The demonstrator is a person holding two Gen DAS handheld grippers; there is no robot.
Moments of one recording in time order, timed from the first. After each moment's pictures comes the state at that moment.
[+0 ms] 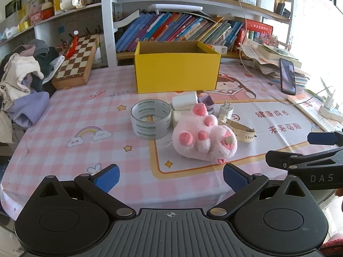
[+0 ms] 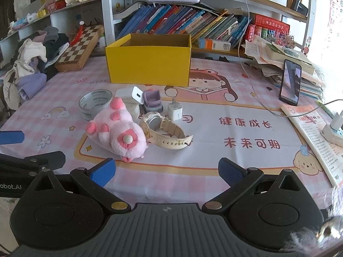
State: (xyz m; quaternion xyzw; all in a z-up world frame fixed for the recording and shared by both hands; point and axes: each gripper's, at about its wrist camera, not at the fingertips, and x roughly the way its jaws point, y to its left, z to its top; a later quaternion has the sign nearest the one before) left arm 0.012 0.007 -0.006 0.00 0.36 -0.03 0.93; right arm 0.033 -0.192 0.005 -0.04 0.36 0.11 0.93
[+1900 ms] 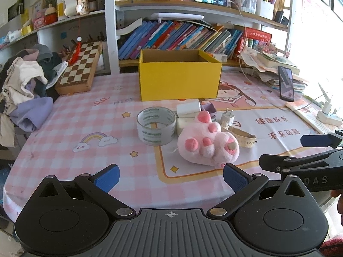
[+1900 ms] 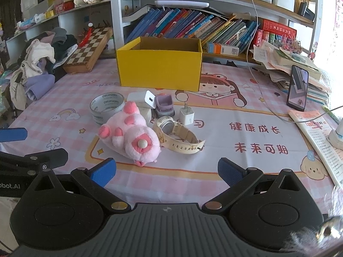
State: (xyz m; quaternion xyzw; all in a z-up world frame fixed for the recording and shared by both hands) left arm 0.003 0.017 0.000 0.00 0.34 -0.04 0.94; right arm 0.033 -0.178 0.008 -0.04 0.35 0.13 0.93
